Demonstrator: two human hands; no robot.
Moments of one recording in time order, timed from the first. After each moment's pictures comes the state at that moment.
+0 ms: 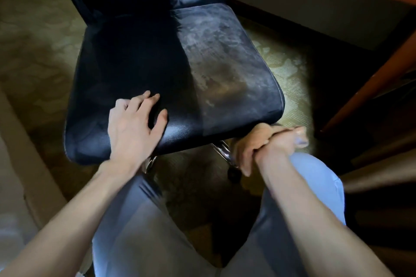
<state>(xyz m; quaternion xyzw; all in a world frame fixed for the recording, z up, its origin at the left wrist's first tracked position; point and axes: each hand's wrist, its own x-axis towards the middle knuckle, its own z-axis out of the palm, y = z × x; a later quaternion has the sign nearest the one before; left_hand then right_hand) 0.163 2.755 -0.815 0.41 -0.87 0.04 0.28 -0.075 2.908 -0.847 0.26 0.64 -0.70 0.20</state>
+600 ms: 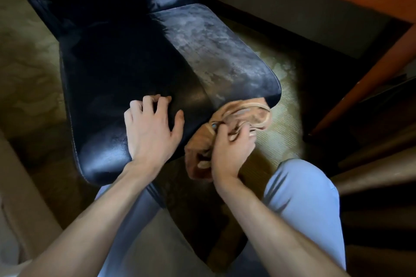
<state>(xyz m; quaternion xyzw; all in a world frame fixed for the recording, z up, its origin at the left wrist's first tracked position) 0.112 2.782 -0.815 0.44 -0.85 0.04 0.27 0.006 2.887 -0.842 -0.08 0.81 -0.58 0.04</state>
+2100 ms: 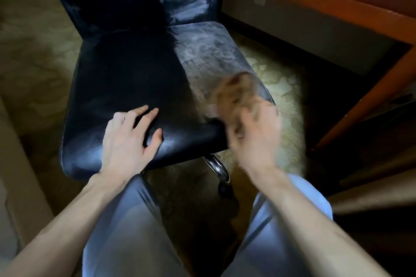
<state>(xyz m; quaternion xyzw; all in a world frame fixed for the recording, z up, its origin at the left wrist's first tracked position) 0.164 2.758 -0.829 0.35 -0.88 0.05 0.32 -0.077 2.915 -0.798 -0.48 0.80 -0.27 -0.22</state>
